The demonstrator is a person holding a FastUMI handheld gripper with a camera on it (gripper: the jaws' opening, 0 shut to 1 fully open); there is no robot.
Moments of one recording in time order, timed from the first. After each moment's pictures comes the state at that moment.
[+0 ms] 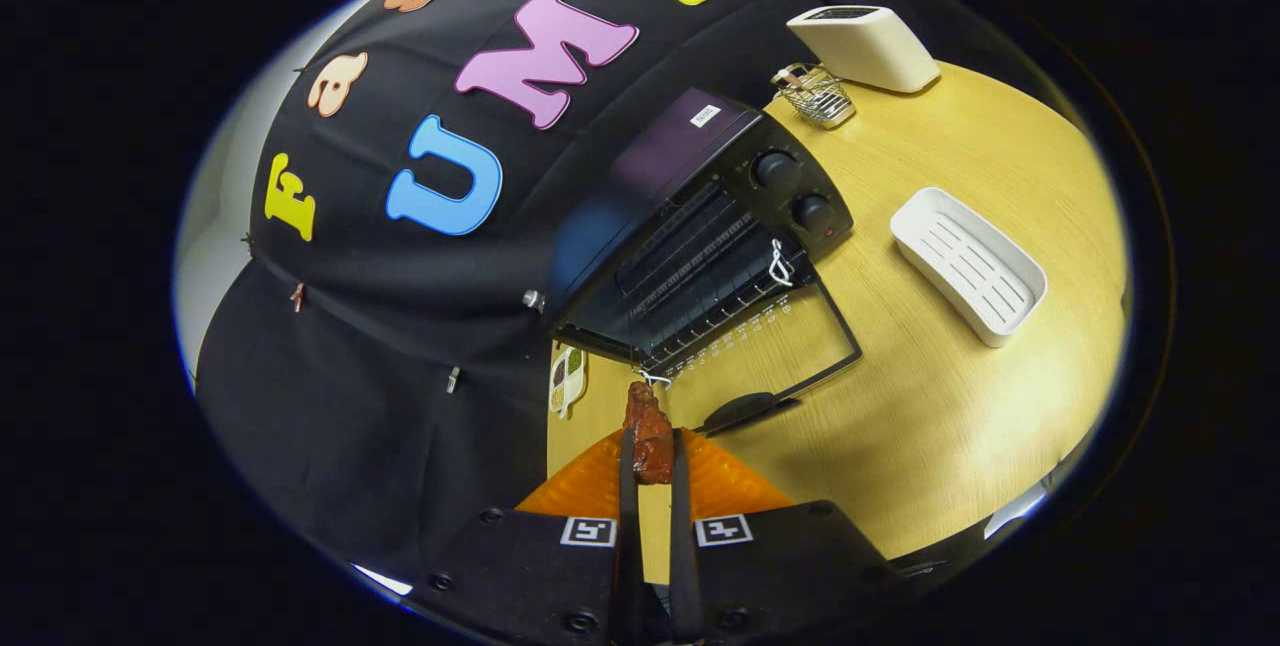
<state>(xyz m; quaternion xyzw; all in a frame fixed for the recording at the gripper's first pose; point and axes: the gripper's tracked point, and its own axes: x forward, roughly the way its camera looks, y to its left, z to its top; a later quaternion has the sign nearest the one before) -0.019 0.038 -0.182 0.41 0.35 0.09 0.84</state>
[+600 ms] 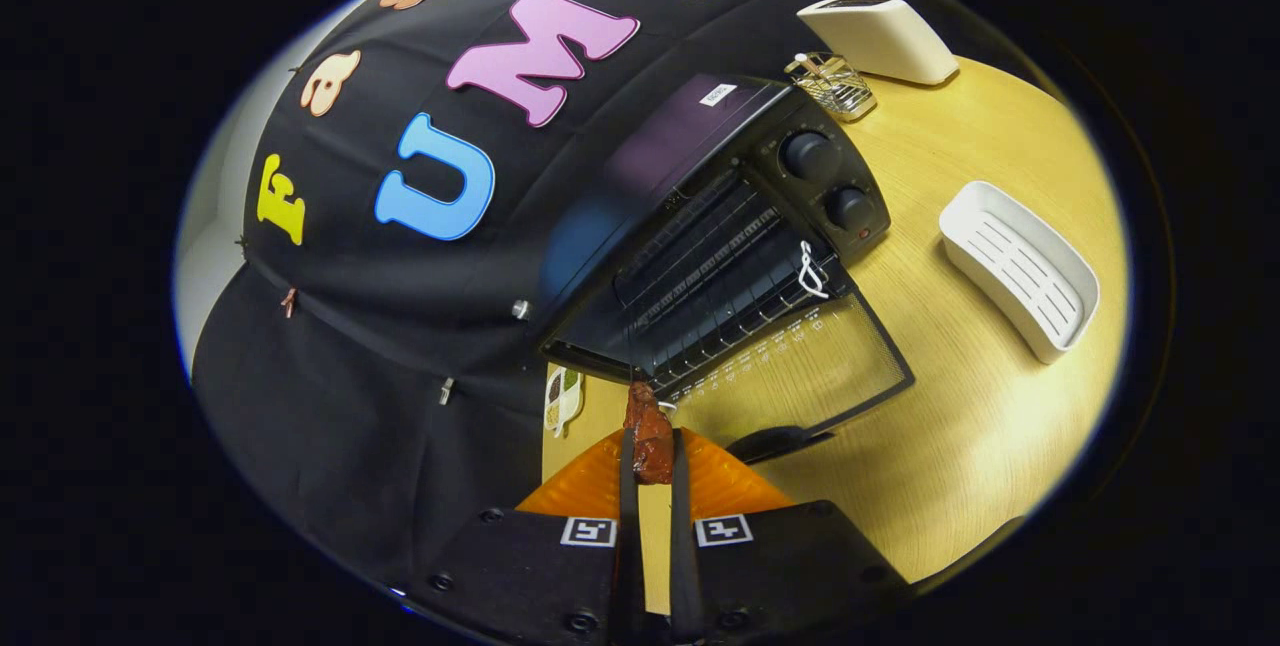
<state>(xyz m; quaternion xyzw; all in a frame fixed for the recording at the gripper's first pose) 0.034 0.059 -0.215 0.41 0.34 0.09 0.85</state>
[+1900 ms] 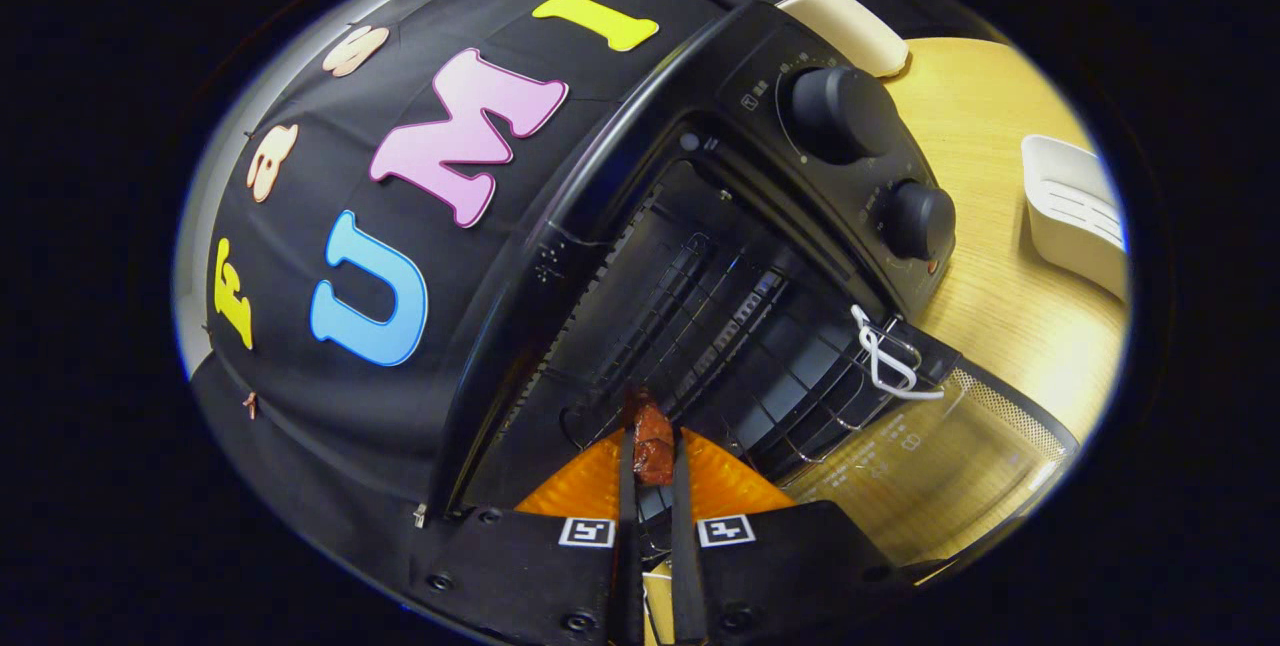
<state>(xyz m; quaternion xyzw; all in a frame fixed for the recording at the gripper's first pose) 0.182 0.057 -0.278 0.47 0.20 -0.05 0.86</state>
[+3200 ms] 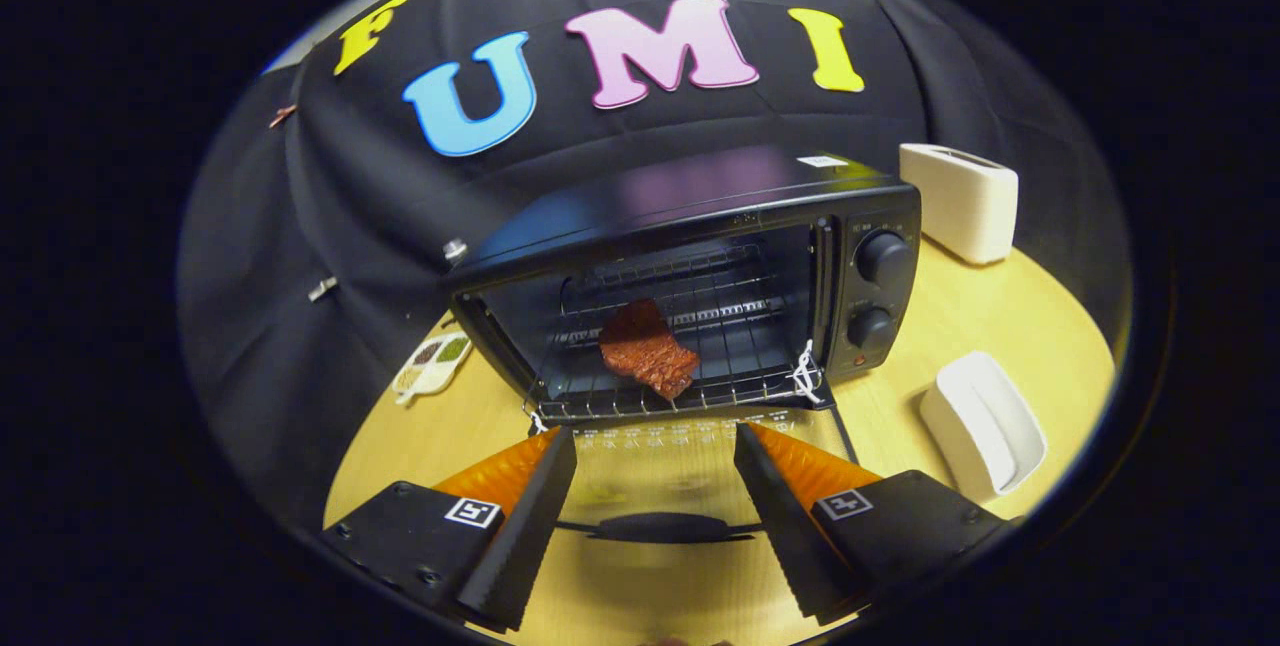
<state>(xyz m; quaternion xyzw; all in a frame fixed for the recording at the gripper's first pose) 0.069 0.059 -0.259 0.09 0.26 0.05 0.96</state>
